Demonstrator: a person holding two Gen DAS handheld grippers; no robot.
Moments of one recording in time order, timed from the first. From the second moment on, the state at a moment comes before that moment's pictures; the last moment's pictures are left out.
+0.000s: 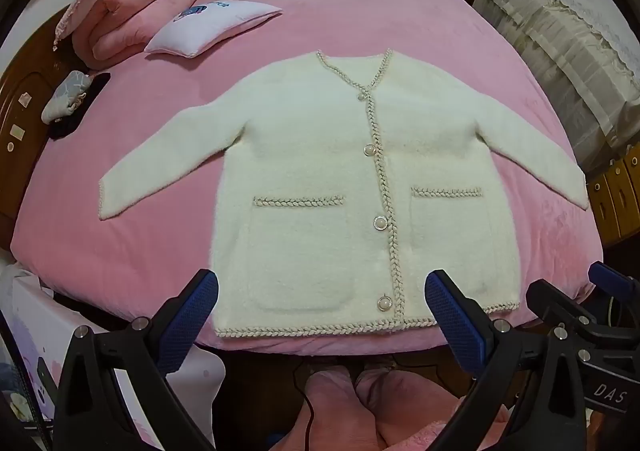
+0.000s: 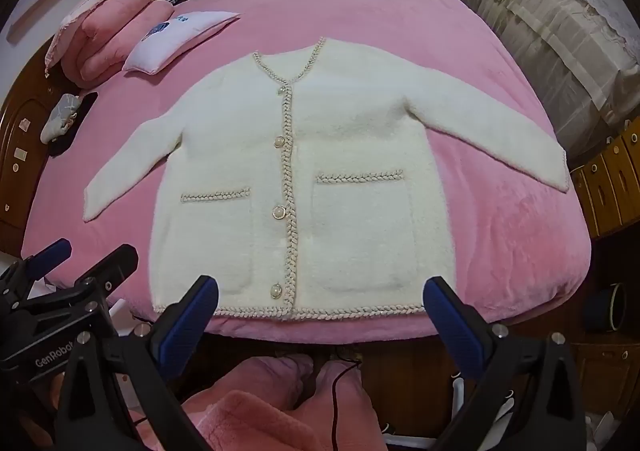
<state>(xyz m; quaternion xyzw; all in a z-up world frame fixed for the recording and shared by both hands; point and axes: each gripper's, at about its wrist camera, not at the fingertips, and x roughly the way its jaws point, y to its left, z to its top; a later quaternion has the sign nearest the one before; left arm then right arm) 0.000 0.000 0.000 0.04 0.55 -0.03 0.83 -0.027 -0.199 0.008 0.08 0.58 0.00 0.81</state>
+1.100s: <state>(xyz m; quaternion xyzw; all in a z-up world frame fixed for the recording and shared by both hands) -0.005 -0.022 0.006 0.03 0.55 0.00 0.83 -0.025 -0.219 0.008 0.06 0.57 0.01 0.82</state>
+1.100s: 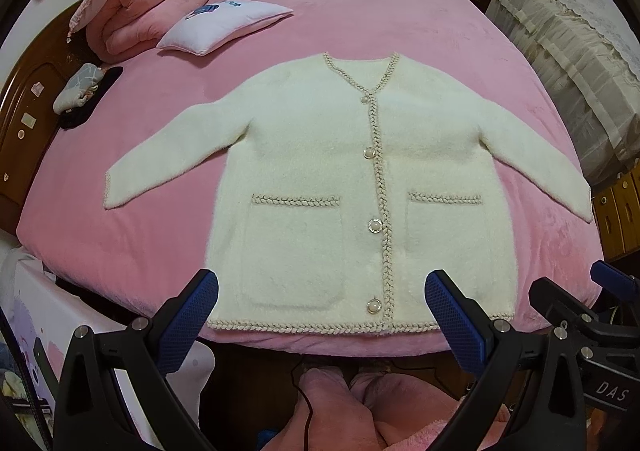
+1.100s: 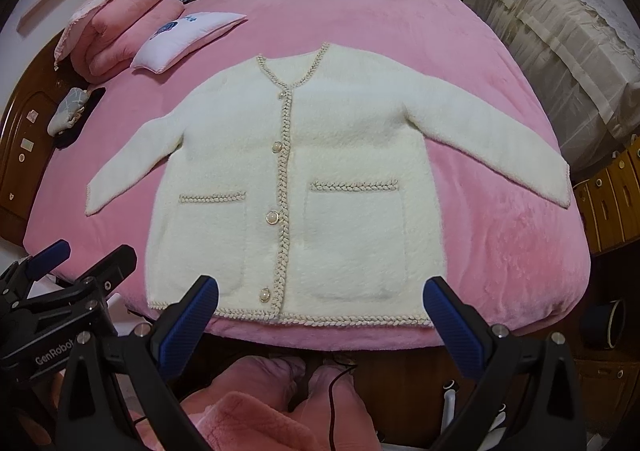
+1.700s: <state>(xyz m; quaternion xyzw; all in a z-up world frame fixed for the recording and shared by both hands) -0.018 0.003 0.006 -0.03 0.54 0.05 0.84 -0.007 -0.227 0.017 0.06 0.54 0.06 0.84</state>
